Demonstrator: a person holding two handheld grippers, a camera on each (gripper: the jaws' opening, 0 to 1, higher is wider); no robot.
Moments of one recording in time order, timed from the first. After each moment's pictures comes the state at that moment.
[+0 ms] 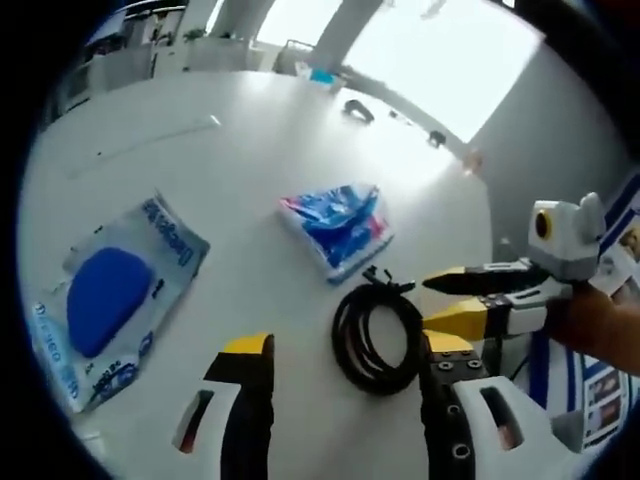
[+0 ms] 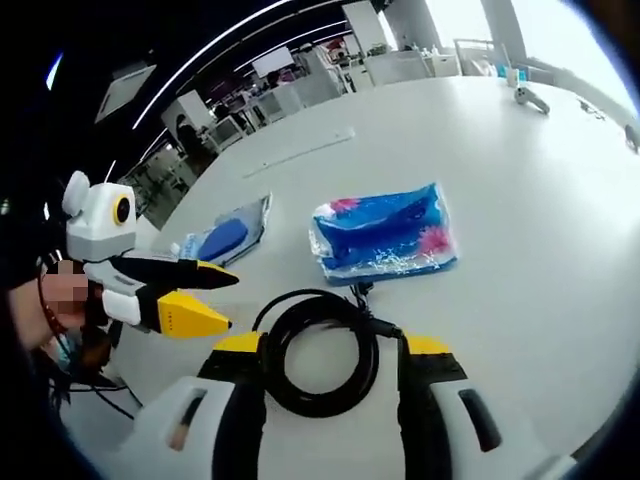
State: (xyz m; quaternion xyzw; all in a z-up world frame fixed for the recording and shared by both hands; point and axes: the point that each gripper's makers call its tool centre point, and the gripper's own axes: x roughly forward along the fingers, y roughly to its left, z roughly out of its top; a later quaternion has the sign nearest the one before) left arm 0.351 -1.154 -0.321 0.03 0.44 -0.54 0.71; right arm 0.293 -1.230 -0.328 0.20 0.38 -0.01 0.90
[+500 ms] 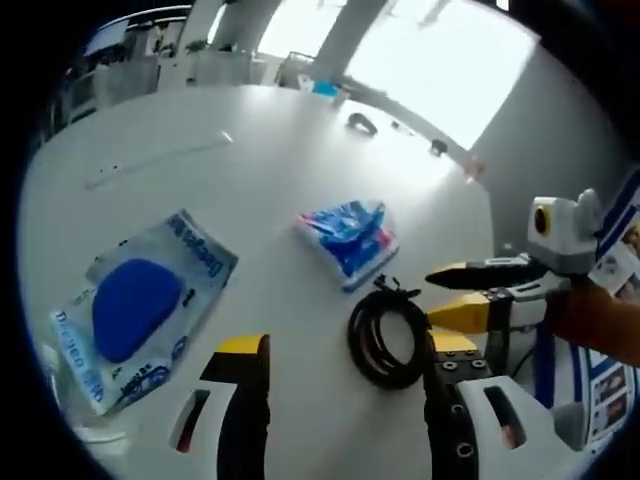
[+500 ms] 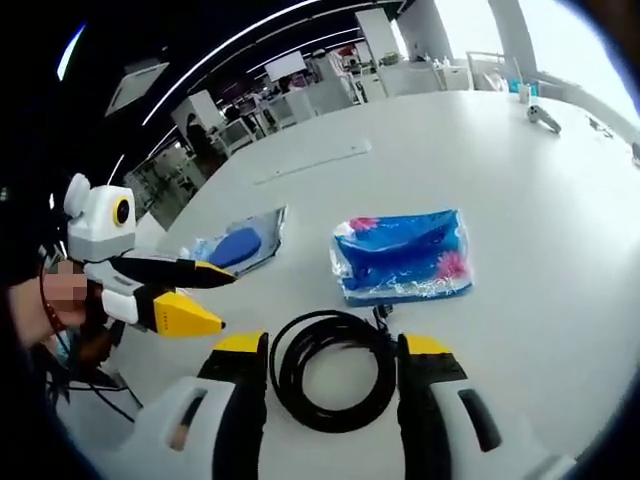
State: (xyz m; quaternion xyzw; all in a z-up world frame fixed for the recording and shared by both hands) left arm 0.367 -1.135 -0.305 0.02 0.43 -0.53 0.73; right arm 0.310 -1.220 -0.312 0.19 0.36 0.01 0.91
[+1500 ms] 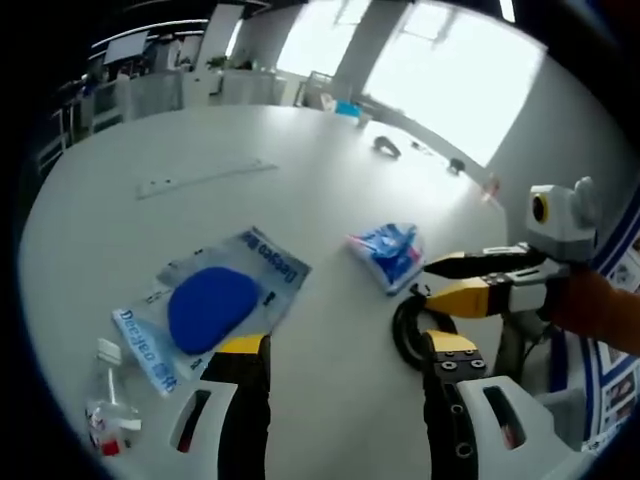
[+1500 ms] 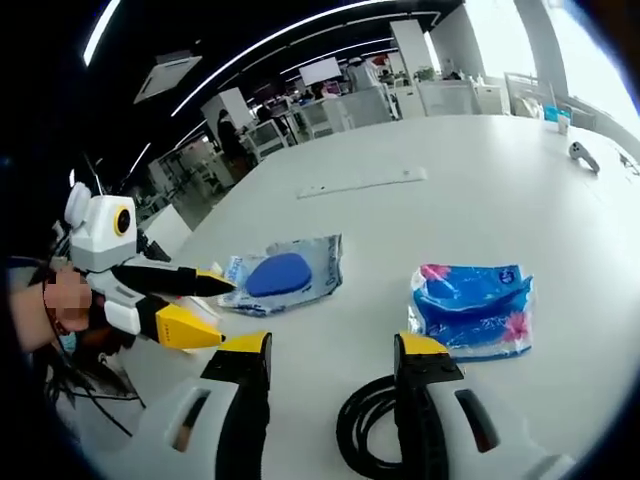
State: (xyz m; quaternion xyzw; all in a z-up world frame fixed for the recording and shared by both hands) left arm 0.408 -1.072 -0.281 0.02 0.40 -0.50 0.77; right arm 0.369 -1.167 -0.281 0.16 0.34 0.06 0.92
